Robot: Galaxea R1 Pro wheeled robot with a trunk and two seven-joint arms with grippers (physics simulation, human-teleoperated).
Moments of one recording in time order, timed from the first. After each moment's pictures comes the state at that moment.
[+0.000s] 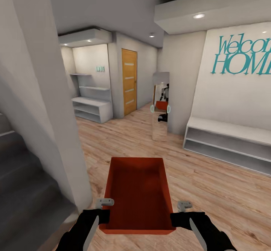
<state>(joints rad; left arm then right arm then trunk) -0.39 -0.13 0.01 -0.80 -0.04 0.58 0.05 -0.44 -0.04 0.05 -0.65 -0.04 0.49 0.25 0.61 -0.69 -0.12</state>
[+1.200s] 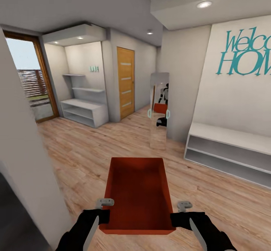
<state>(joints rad) -0.39 -0.13 0.01 -0.80 -0.04 0.58 0.05 -0.44 -0.04 0.05 -0.65 -0.04 0.49 0.25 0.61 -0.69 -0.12</state>
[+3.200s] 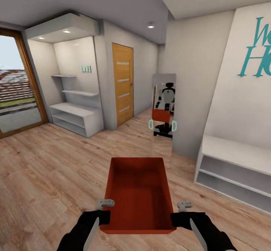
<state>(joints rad) -0.39 -0.13 0.01 -0.78 -0.03 0.54 0.05 -0.44 -0.05 0.05 -0.65 -0.04 0.48 0.25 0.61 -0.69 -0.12</state>
